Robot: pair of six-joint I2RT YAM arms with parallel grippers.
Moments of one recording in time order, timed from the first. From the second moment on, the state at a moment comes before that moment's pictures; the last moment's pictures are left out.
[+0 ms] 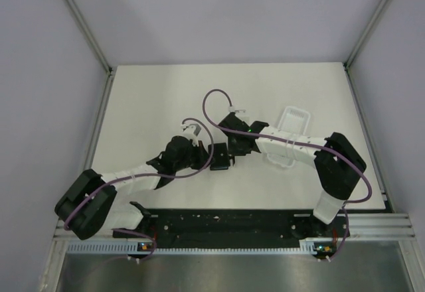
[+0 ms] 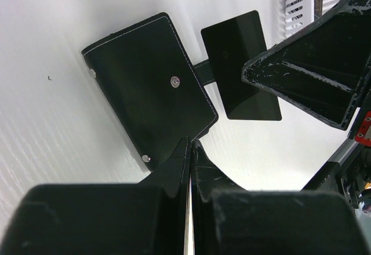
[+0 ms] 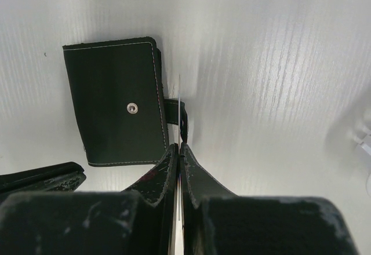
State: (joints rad) left arm -0.66 1.29 0.42 0.34 0.18 -0.63; right arm 0.89 1.71 1.20 -0.58 0.29 0.77
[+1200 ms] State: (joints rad) left arm -0.79 1.65 0.78 0.31 0.16 -0.56; right arm 0.73 1.64 0.98 -0.36 0.05 0.78
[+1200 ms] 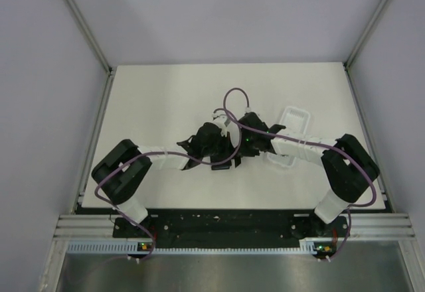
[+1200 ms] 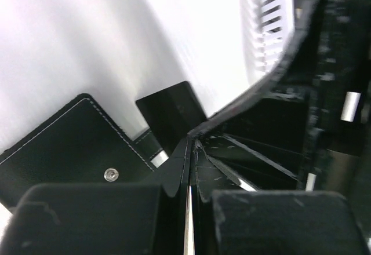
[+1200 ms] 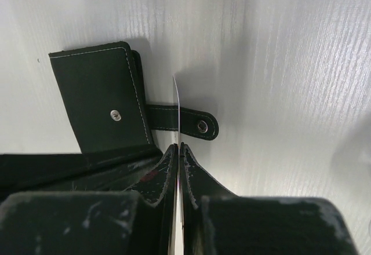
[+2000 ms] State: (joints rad) left arm -0.85 1.76 0.97 -0.06 -0.14 -0.49; right arm 0.72 1.62 0.93 -0.30 0.02 0.80
